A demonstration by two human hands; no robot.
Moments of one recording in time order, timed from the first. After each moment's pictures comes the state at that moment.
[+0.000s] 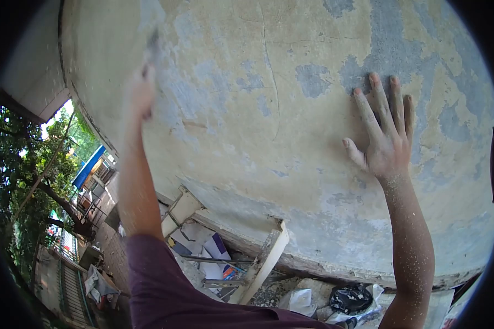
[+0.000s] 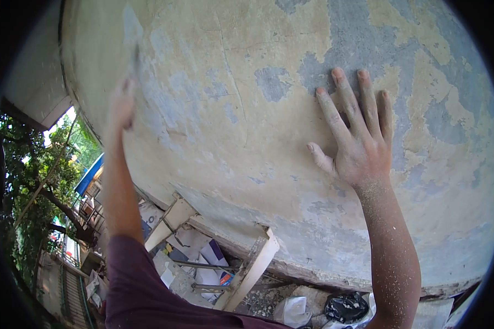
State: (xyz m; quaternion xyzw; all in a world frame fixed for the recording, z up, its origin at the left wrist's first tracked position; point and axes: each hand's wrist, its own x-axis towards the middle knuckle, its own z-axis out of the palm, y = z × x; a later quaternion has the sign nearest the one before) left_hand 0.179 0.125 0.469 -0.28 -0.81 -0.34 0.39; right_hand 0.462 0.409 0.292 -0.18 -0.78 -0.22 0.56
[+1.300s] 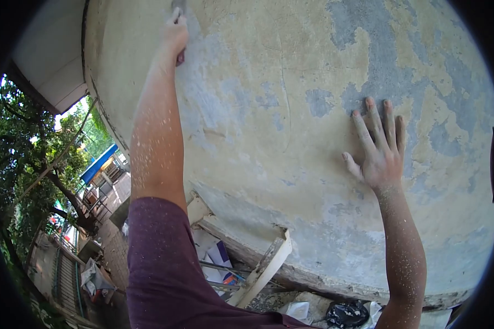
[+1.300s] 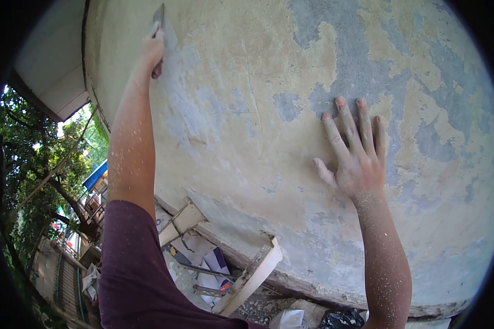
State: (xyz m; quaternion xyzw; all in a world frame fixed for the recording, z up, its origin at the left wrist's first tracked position) left_hand 0.214 0.188 0.585 -0.27 -0.77 -0.47 0.34; right_hand 0.465 0.406 0.293 -0.16 -0.78 -0.19 0.57
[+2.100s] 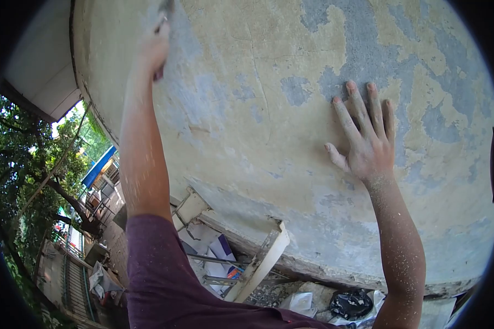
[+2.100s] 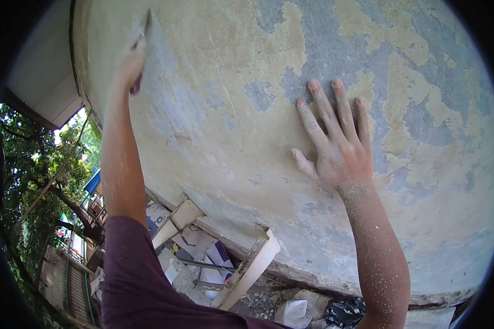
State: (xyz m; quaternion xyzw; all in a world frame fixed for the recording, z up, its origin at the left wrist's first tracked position) left_hand 0.266 0.188 0.547 -0.27 -0.82 -0.36 0.35; right_hand 0.466 0.408 0.291 -0.15 -0.79 -0.15 0.57
